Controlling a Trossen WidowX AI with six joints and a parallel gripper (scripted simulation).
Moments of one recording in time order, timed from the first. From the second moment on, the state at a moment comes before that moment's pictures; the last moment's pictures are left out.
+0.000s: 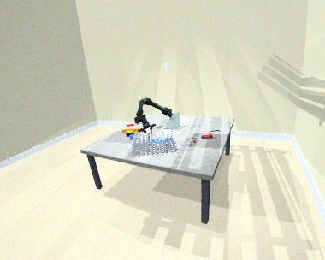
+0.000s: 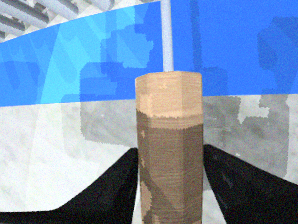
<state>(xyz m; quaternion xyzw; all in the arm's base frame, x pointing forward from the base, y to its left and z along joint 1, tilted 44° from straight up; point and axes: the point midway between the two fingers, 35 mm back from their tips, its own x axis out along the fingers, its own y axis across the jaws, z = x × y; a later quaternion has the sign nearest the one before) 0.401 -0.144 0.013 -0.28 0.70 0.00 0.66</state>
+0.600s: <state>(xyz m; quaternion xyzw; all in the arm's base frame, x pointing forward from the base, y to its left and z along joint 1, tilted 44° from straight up) 0.410 -0.141 0.009 -0.28 0.70 0.00 0.66</state>
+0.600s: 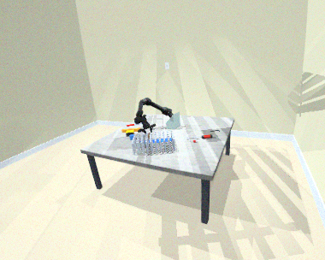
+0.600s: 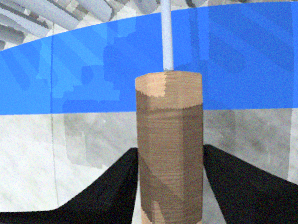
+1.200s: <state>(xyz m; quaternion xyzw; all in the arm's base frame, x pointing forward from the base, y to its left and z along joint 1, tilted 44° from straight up) 0.419 -0.139 0.005 -0.28 0.70 0.00 0.66</state>
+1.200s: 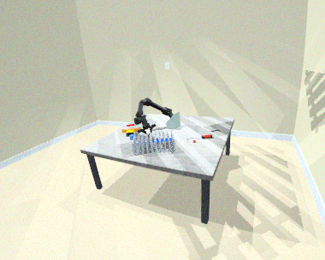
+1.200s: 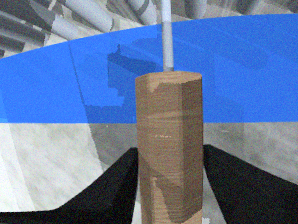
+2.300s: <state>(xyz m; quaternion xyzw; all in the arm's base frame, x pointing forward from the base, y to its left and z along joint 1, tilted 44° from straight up) 0.432 -0.139 -0.004 -0.28 0.70 0.00 0.66</state>
